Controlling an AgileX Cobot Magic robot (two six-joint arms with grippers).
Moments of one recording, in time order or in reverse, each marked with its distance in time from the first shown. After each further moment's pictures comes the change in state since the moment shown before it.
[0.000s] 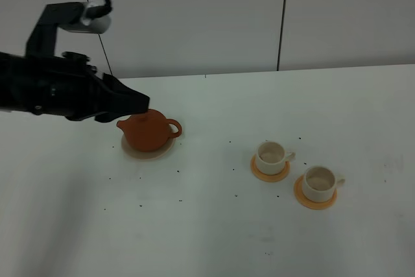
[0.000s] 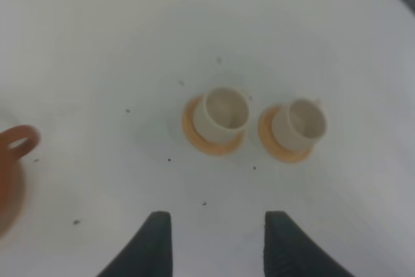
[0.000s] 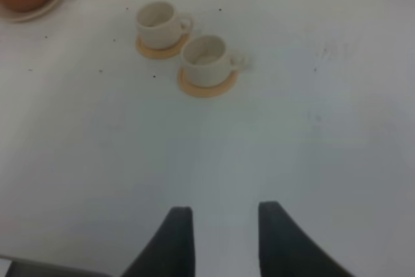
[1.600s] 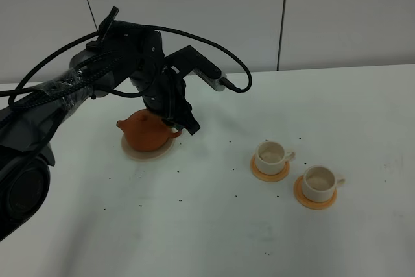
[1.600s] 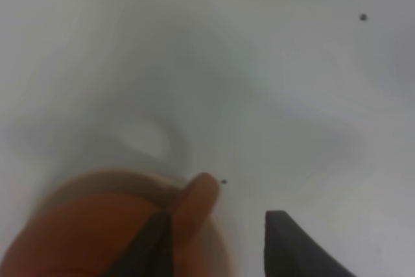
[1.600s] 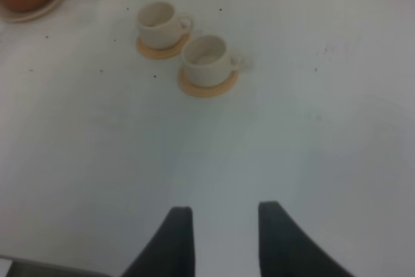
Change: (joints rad) left arm -0.218 0.781 -0.796 0.826 0.165 -0.306; right arm 0.000 0.000 0.000 0.001 0.000 0.000
